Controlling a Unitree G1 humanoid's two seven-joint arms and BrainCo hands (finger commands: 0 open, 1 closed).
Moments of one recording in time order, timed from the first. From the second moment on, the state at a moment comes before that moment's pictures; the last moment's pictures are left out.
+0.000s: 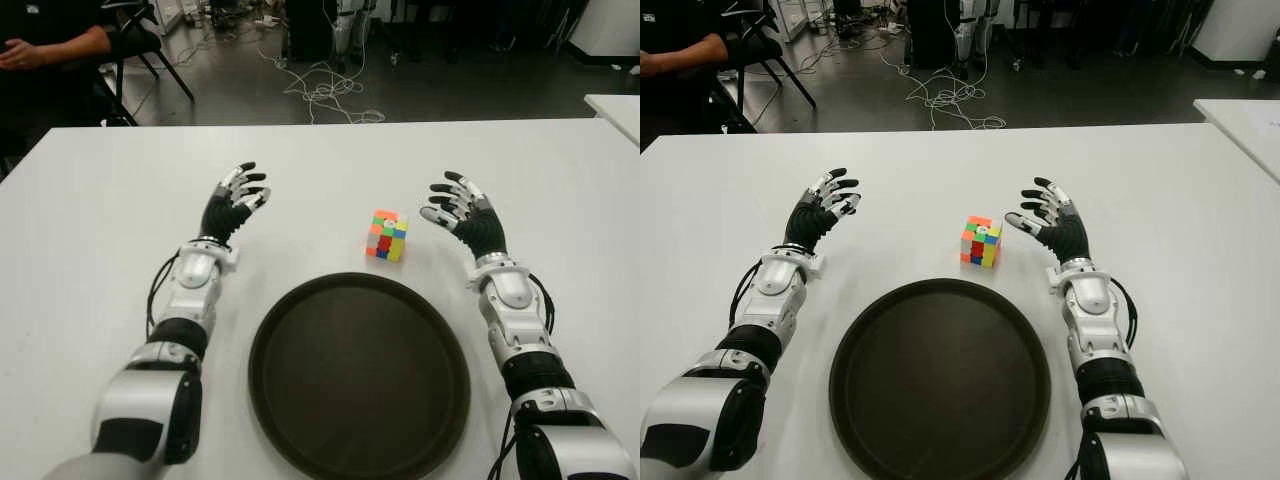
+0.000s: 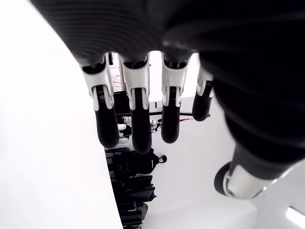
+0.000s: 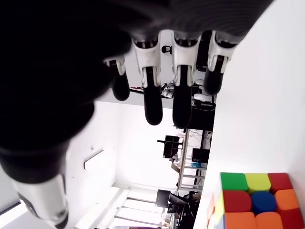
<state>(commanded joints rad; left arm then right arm) -0.70 0.08 0.11 1.14 -0.01 -0.54 -0.11 -0.46 -0.11 -0.12 0.73 0.05 -0.32 0.10</state>
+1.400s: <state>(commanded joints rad) -0.70 0.08 0.10 1.15 0.00 -0.54 -0.11 -0.83 -0.17 -0.05 1.03 -0.12 -0.51 -0.07</state>
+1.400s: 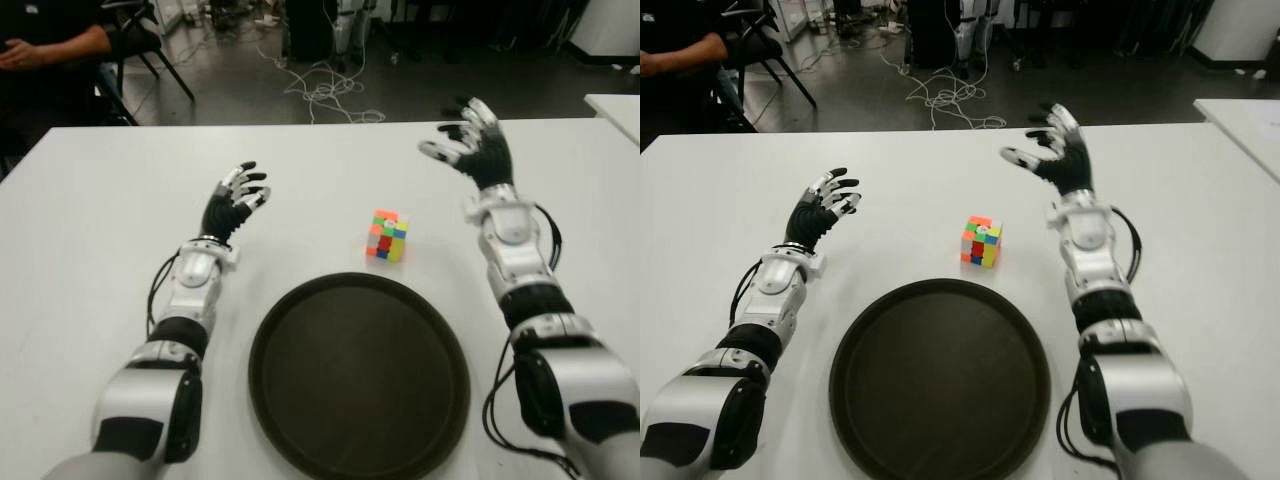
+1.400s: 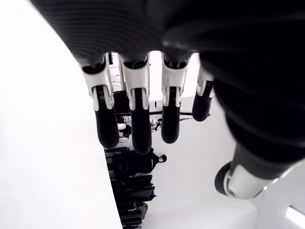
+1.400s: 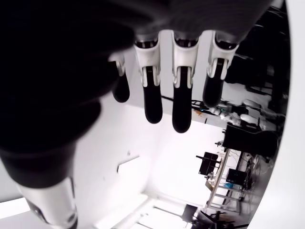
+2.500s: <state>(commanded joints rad) -0.69 0.07 0.09 1.15 0.02 -0.57 -0.09 -1.04 -0.37 0.52 1.21 -0.76 -0.46 -0.08</state>
